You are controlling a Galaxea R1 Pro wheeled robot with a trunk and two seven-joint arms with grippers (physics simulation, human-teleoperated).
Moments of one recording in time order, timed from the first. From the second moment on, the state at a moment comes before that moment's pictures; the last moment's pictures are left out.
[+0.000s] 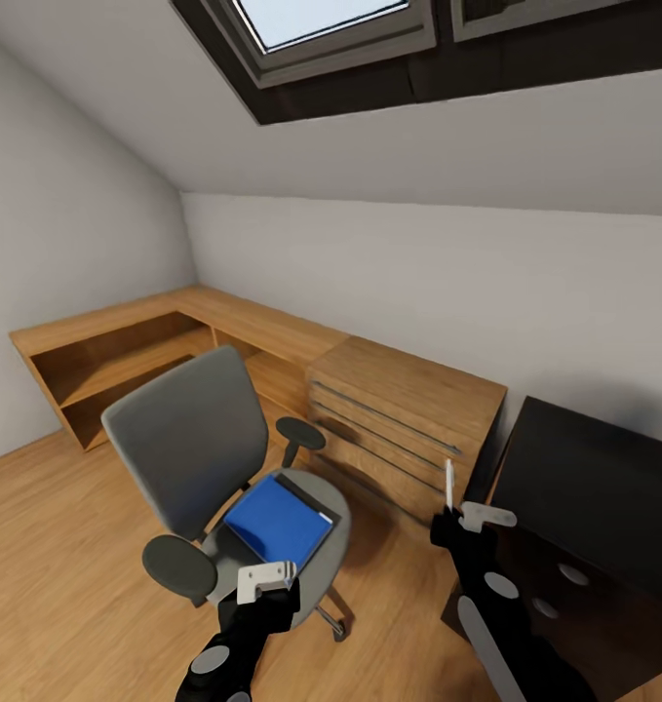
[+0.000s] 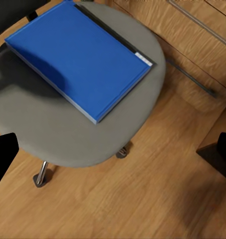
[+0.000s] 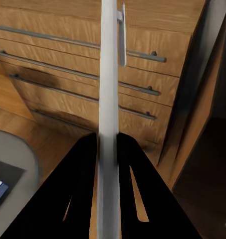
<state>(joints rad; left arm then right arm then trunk) -0.09 0.04 -0.57 -1.56 0.56 0.44 0.68 -0.23 -0.05 0.23 -1.43 -0.34 0.30 -0.46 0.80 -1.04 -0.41</state>
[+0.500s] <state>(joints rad) -0.10 0.04 -0.57 -1.55 0.57 0.44 0.67 -0.23 -0.06 0.23 -1.43 -0.34 0.30 -0.46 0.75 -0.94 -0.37</state>
